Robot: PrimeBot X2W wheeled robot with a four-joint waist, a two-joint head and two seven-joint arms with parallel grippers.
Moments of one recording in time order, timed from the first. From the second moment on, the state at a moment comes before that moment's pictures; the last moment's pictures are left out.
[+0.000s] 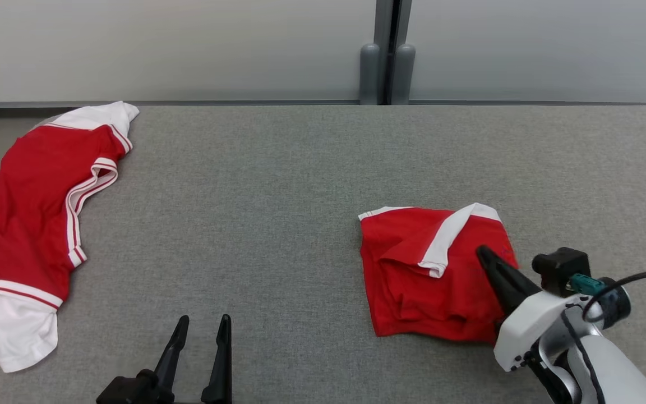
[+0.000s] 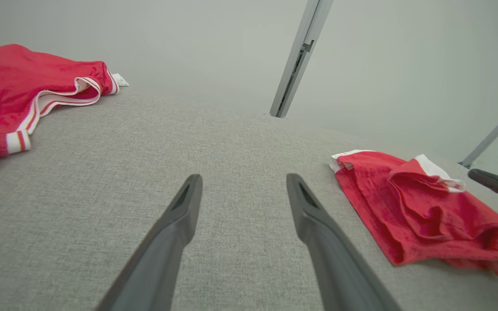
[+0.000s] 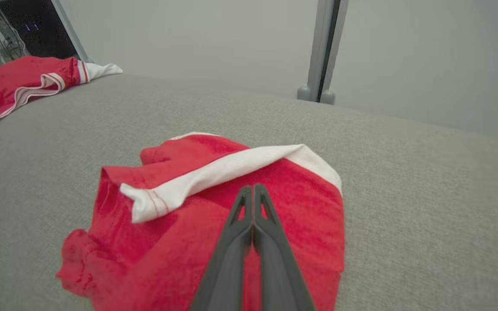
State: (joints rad) left arm 0.13 0.05 -0.20 0.11 -0.36 -0.03 -0.26; right arm -0.31 -0.20 0.32 0.43 0.30 0.13 -0.06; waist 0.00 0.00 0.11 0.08
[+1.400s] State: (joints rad) left arm 0.15 0.05 -0.18 0.13 -0.39 0.00 -0.26; right arm -0.42 -0.24 0.50 0.55 0.38 0.13 -0.21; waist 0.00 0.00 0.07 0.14
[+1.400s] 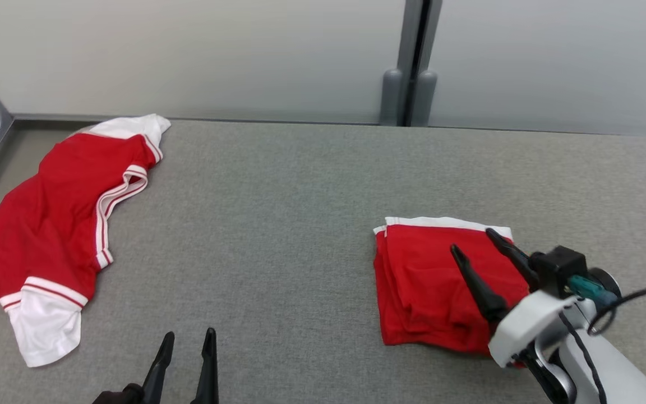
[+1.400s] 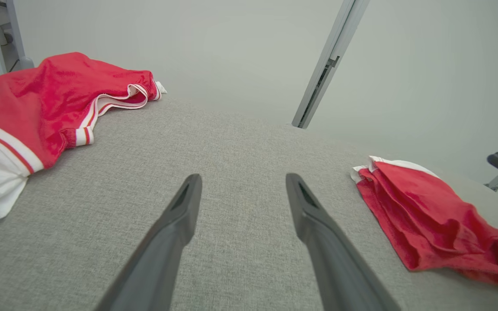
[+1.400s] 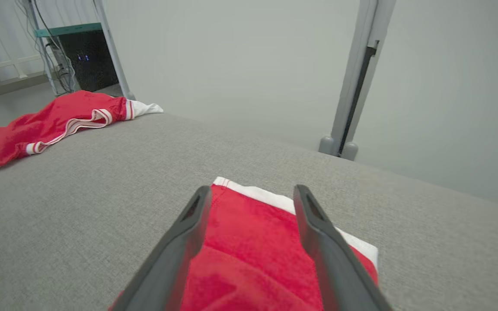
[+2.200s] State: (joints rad) left arm 0.24 0.05 -0.09 0.10 -0.37 -0.01 -0.26; right arm 0.07 -0.21 0.06 0.27 0.25 0.13 -0.26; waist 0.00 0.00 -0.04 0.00
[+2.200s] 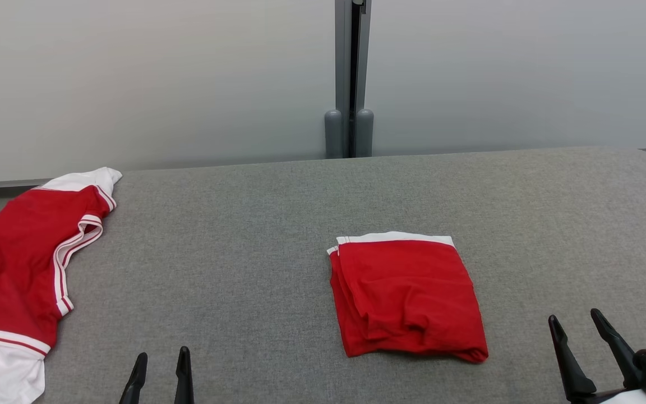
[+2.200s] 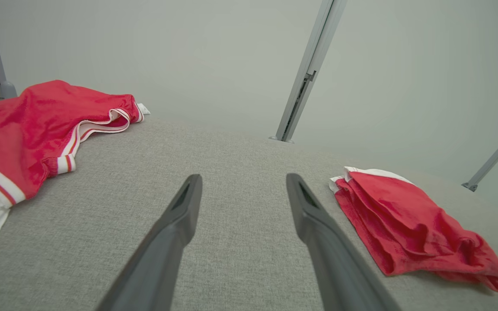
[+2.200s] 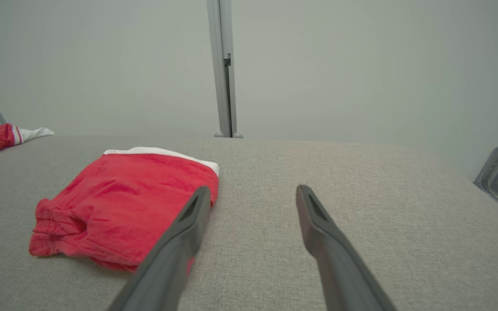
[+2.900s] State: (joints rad) left arm 0.10 0.05 -0.16 0.11 -0.37 -0.02 -0.26; right arm -0.30 -0.28 0.27 0.52 0.64 0.13 0.20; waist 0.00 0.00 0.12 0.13
